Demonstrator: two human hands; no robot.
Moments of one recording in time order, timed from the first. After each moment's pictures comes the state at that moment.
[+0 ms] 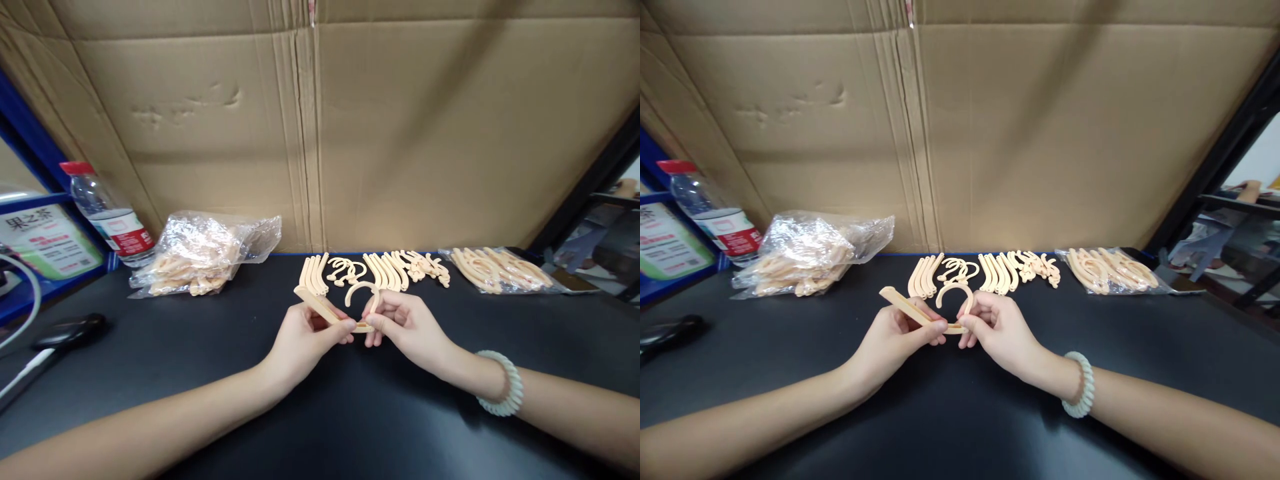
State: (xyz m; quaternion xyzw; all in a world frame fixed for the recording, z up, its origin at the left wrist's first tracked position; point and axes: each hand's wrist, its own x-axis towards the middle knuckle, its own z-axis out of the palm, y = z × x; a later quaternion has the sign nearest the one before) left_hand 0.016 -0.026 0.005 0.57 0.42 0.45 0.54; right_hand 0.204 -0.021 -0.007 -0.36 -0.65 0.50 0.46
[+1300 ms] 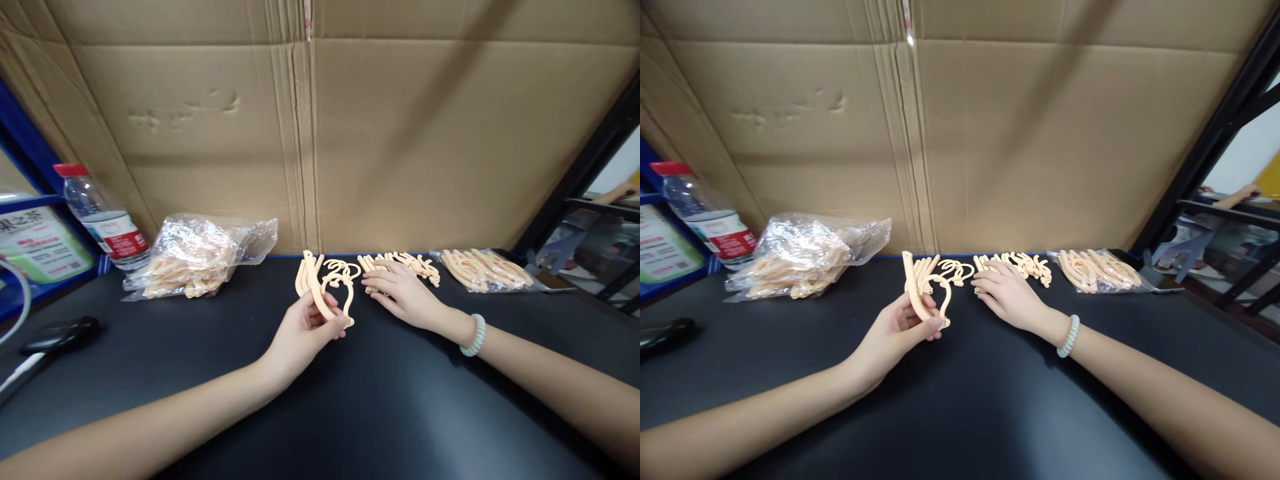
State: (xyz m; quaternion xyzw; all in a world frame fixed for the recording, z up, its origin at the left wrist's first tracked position) left_hand 0.019 -0.024 0.007 0.55 0.39 0.46 0.57; right_hand 0.258 0.034 -0.012 -0.33 -0.90 -0.12 0.26
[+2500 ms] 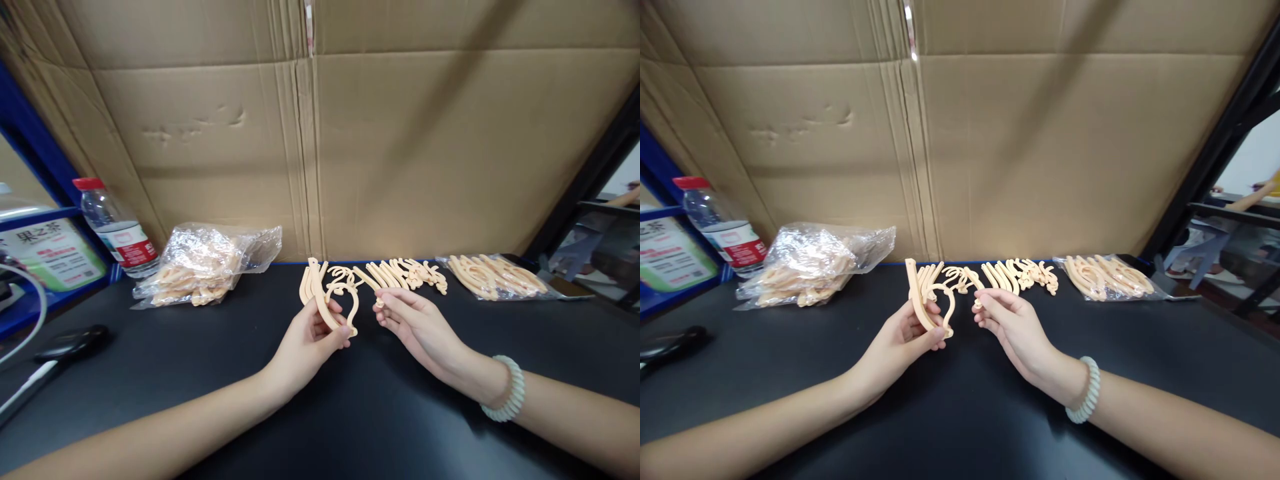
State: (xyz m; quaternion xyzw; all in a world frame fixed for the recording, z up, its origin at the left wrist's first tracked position) left_hand 0.017 -0.023 0.004 0.57 0.37 0.45 0.58; right_hand 0.214 -0.017 -0.008 -0.36 -0.43 0.59 0.59
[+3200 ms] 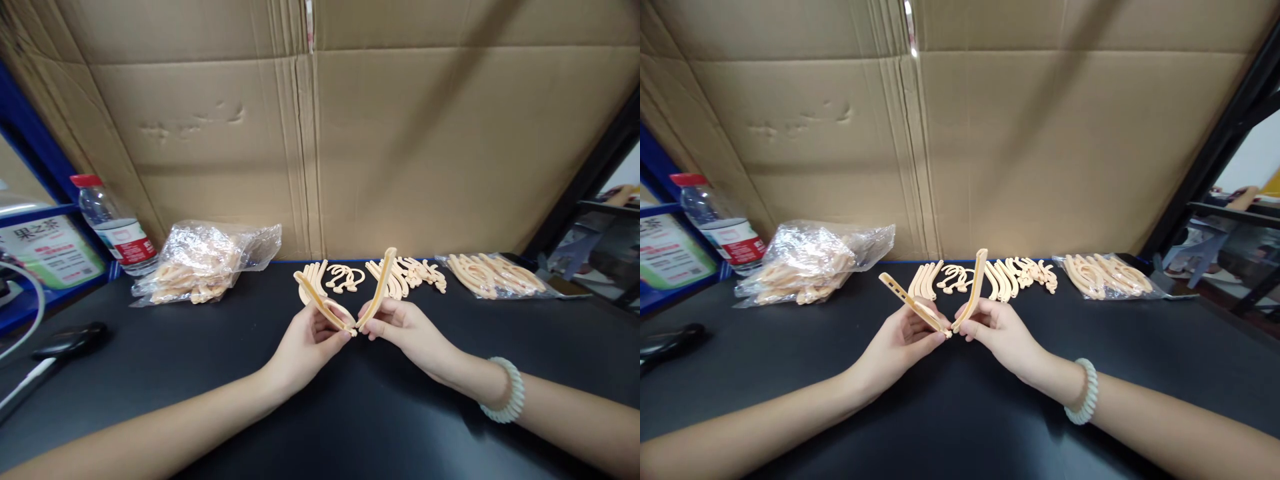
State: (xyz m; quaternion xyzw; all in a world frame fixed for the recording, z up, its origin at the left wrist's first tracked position) left_hand 0.015 -0.022 -0.001 0.61 0.35 0.45 0.55; right_hand 0.208 -0.020 -0.008 -0.35 -0.61 0.54 0.46
